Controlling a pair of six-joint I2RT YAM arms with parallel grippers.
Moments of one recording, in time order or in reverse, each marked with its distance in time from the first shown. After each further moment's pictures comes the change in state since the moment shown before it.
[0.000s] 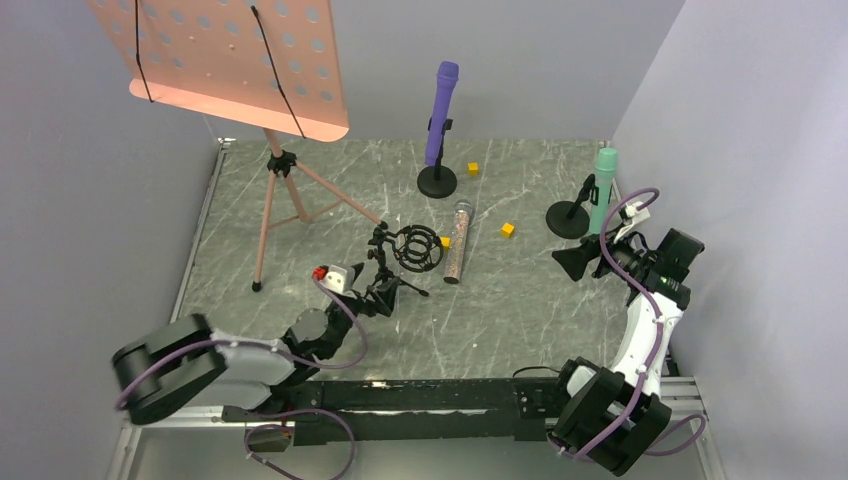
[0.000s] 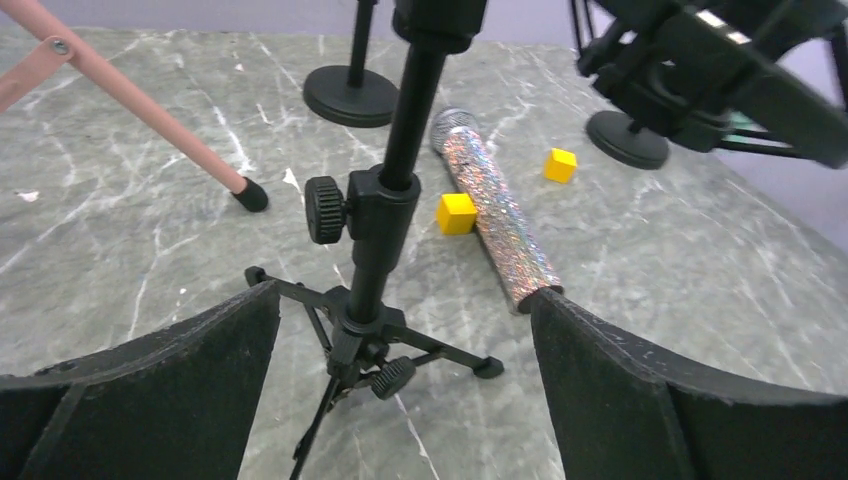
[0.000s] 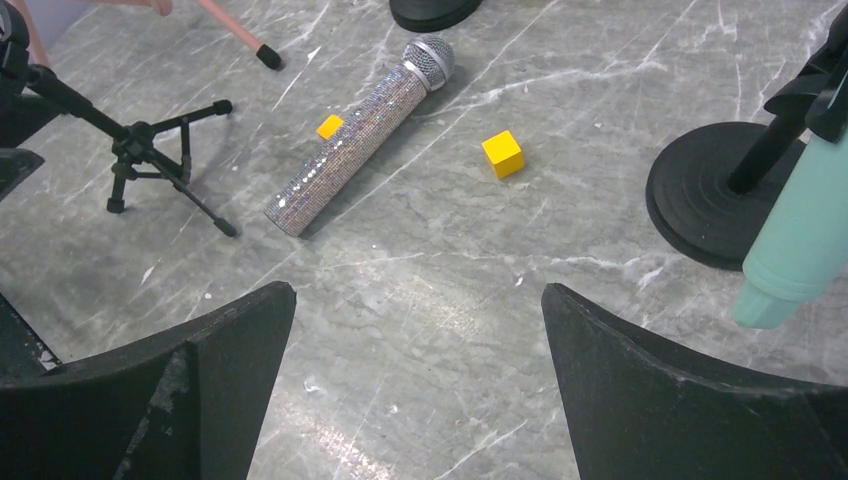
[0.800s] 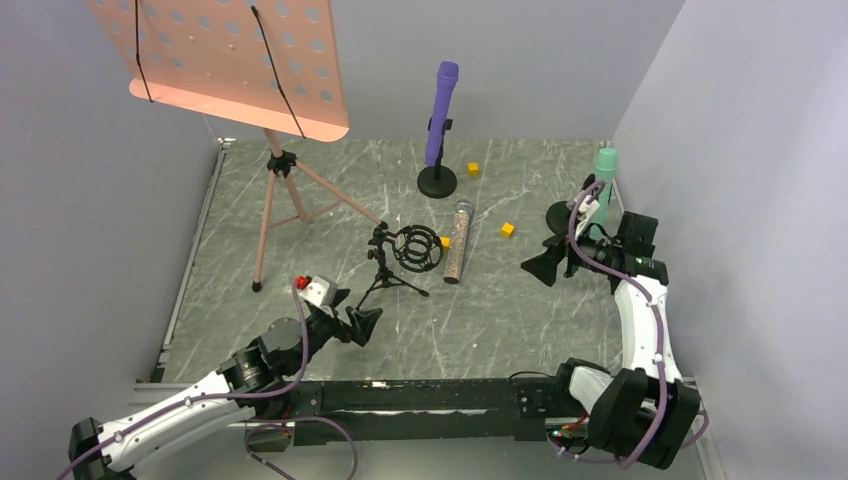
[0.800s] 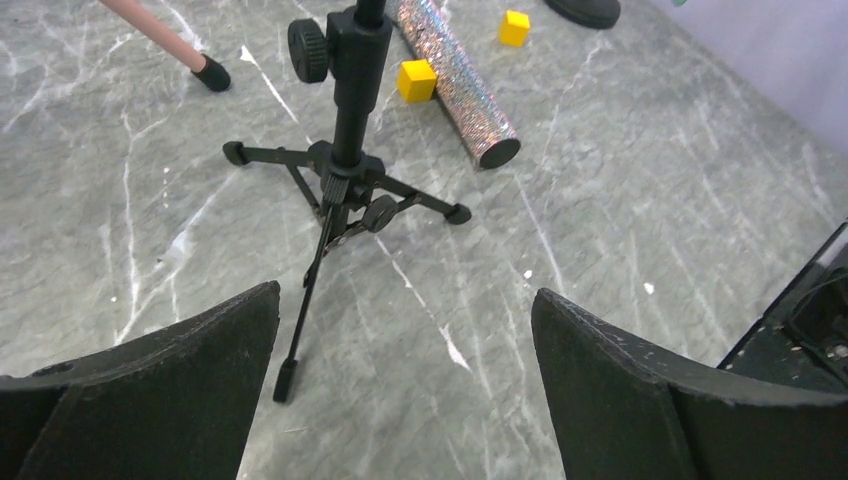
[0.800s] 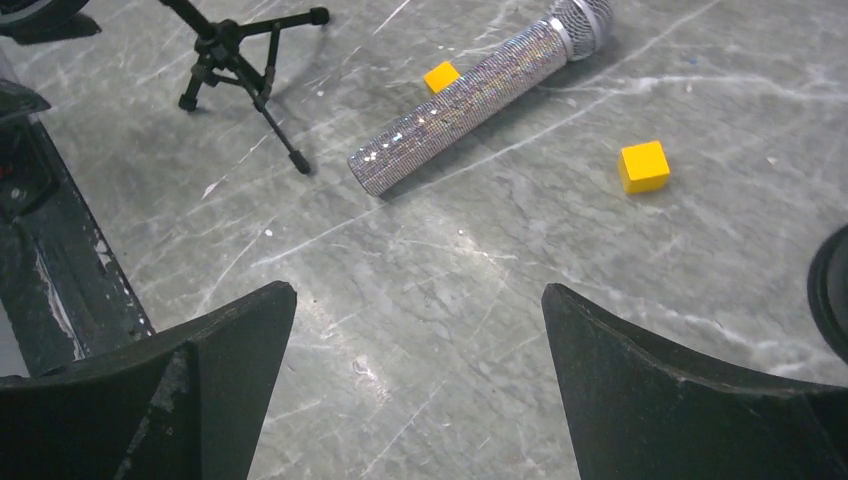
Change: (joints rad) left arm 0.000 -1.010 0.040 -1.260 0.183 -0.122; right arm 0.278 0.071 0.037 -0.097 0.061 -0.116
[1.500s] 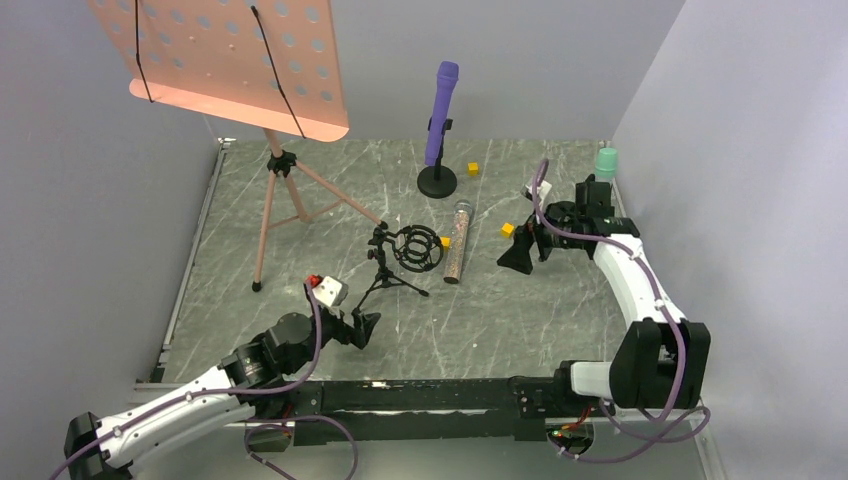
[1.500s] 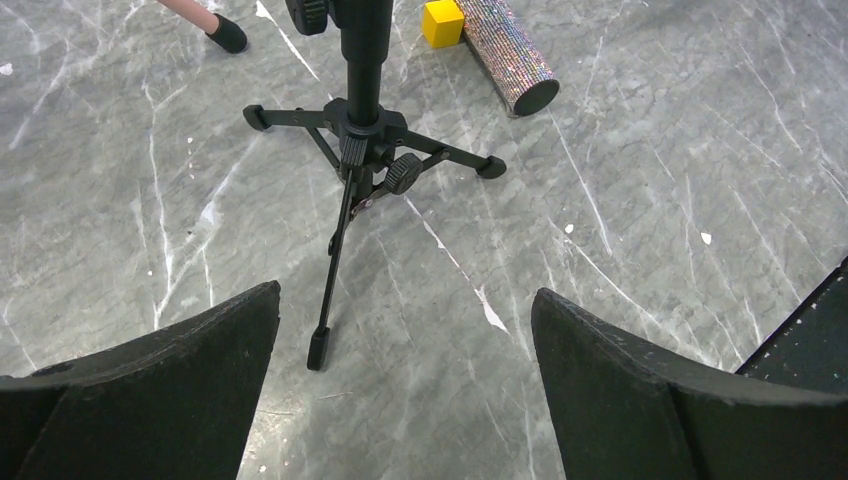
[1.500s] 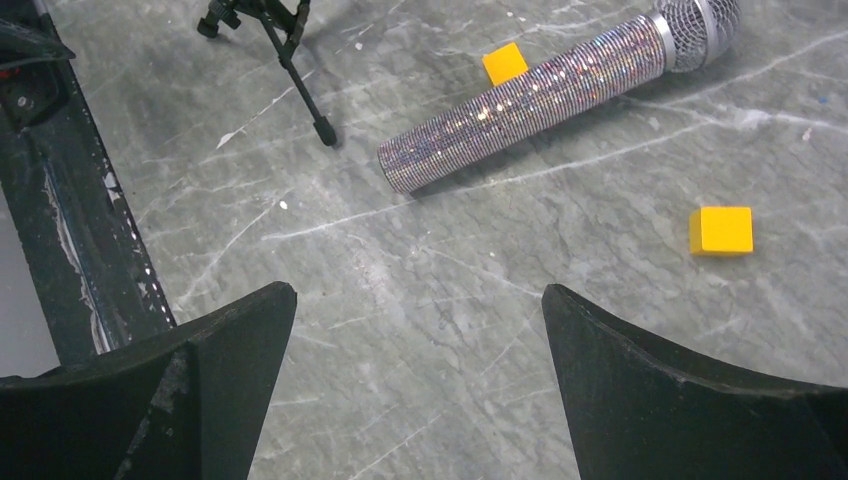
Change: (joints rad) left arm 0.000 0.068 0.049 -0.116 0.000 0.074; right arm 0.307 0.247 0.197 -0.087 0.158 -0.074
